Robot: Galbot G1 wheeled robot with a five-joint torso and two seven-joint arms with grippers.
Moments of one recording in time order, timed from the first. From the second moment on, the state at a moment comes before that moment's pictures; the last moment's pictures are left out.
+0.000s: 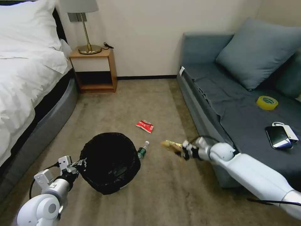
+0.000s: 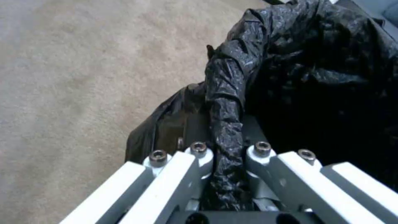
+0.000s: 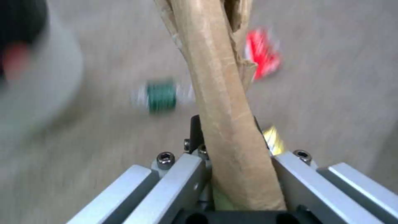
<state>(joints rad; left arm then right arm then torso) 1.51 -1.30 -0.80 -2.04 -0.78 0.55 -0.02 -0.54 0.83 -0.29 1.42 0.61 -0.33 -0.41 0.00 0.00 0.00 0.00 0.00</state>
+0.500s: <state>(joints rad) 1.49 -1.30 -0.74 -2.05 -0.77 0.58 -0.04 -0.58 0.84 -0.21 1.88 0.91 -0.32 -0.20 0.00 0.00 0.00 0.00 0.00</state>
